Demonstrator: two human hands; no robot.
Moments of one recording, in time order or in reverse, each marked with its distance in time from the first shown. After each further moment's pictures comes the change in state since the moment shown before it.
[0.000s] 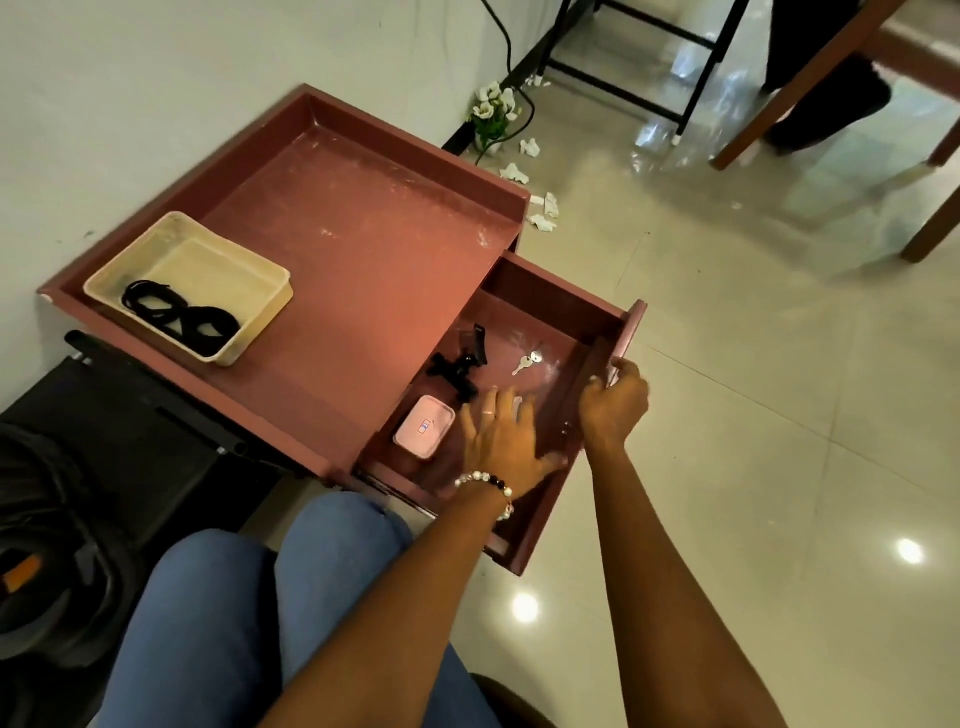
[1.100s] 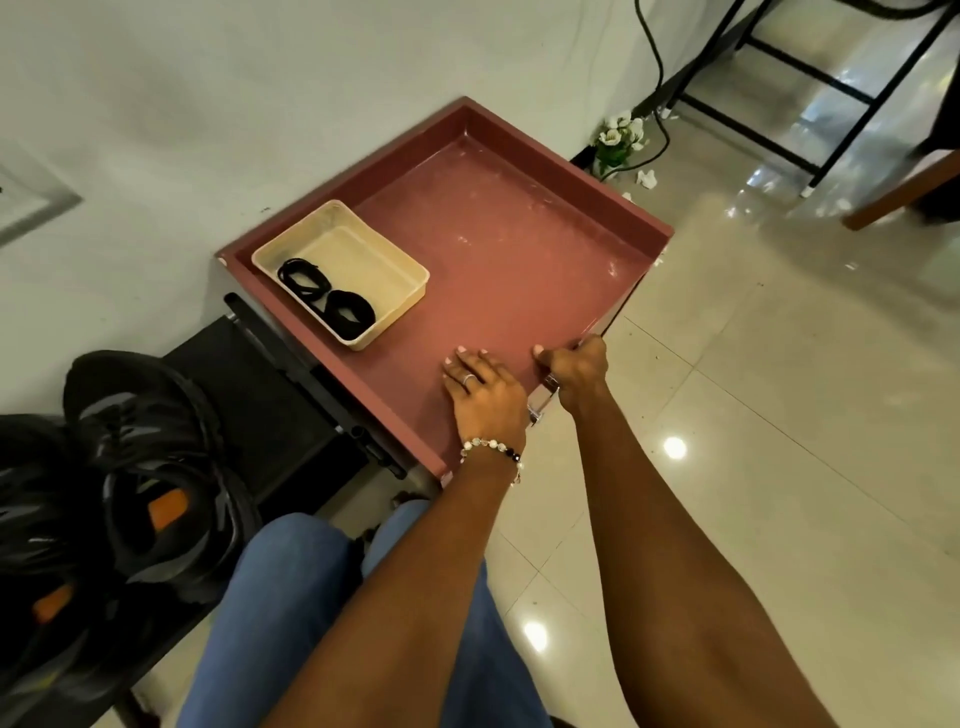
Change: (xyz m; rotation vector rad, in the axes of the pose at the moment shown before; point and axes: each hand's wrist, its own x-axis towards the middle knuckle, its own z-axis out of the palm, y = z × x) left_hand 0.016 -0.111 -0.053 0.226 0.094 -0.530; right_hand -0.055 -0.106 0.135 0.208 -0.575 0.106
